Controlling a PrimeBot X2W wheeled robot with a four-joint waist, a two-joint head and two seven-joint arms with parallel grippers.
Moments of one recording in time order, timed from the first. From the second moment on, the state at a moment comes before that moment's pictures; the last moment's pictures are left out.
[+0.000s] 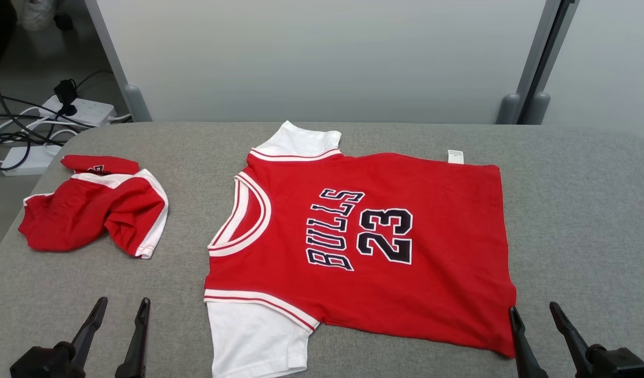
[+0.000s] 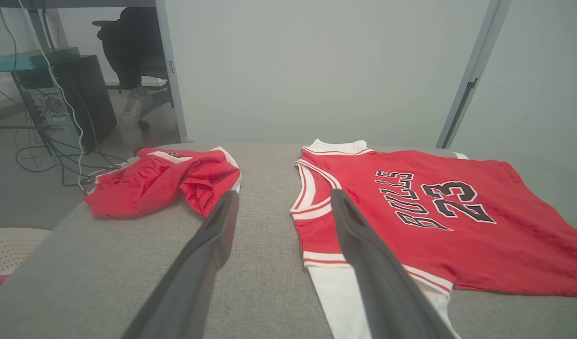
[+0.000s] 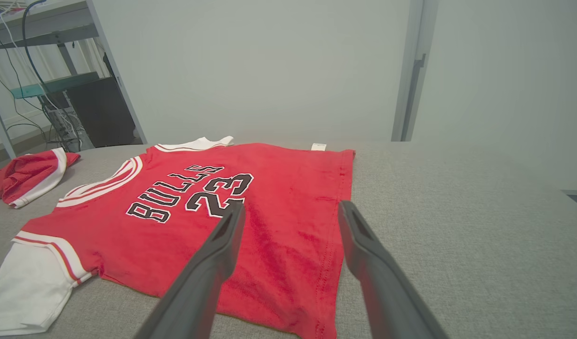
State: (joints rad) left arm 0.14 0.54 -0.35 -0.03 -0.68 0.22 -0.25; right arm 0.17 -0.04 0.03 0.08 0.15 0.13 -0.19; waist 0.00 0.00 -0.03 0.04
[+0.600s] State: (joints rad) left arm 0.05 0.42 -0.45 0.15 -0.76 0.13 -0.17; right arm 0.10 -0.04 0.03 0.23 0.16 0.13 -0.17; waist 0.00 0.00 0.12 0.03
